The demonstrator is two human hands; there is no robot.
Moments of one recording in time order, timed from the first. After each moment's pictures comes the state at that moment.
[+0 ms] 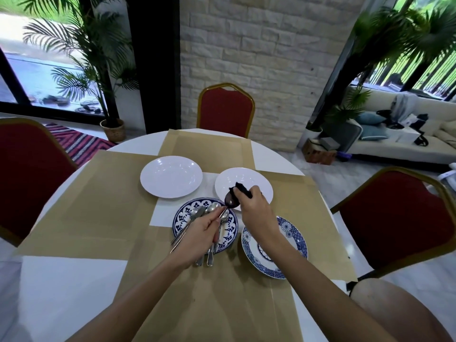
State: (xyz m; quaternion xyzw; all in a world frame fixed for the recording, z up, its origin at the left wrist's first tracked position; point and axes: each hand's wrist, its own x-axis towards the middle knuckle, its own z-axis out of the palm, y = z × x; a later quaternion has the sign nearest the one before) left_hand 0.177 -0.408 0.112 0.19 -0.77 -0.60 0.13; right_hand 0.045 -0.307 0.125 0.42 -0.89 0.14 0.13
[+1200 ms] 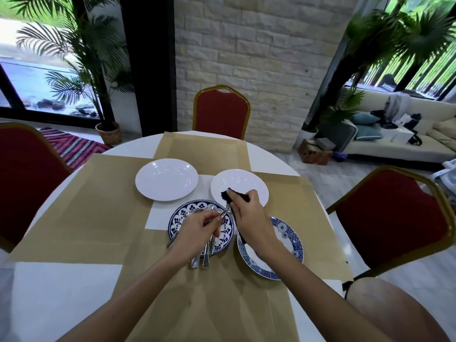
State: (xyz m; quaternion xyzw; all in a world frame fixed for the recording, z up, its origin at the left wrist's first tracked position) left_hand 0.175 -0.404 0.133 0.22 -0.77 -0.57 0.17; right_hand 0.060 -0.295 0.136 0.40 -0.87 0.27 0.05
